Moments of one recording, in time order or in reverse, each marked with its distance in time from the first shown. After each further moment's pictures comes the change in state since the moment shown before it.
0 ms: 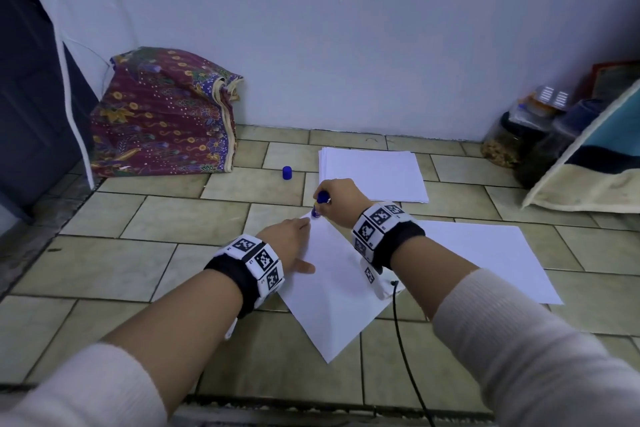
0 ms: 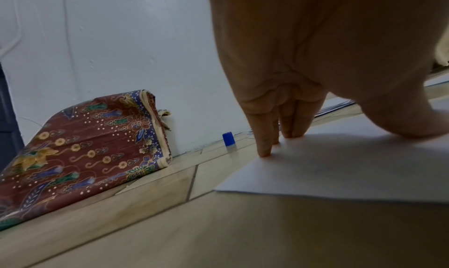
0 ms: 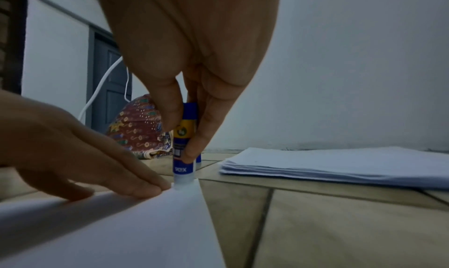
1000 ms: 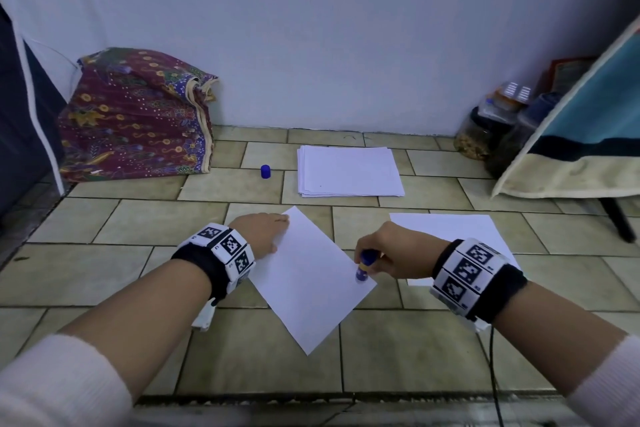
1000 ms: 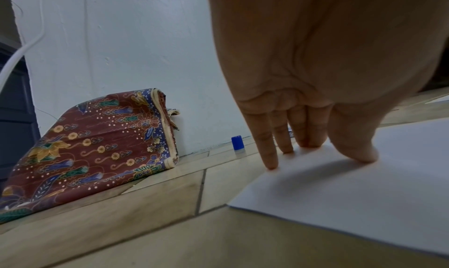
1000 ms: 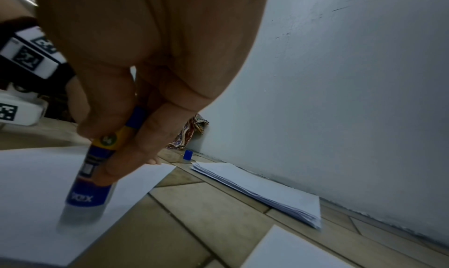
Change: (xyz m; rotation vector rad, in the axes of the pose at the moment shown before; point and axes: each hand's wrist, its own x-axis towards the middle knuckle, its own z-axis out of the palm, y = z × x) left_hand 0.008 -0.012 -0.007 0.198 -0.045 0.083; right_hand -0.118 0.065 -0.040 -0.230 -0.339 -0.171
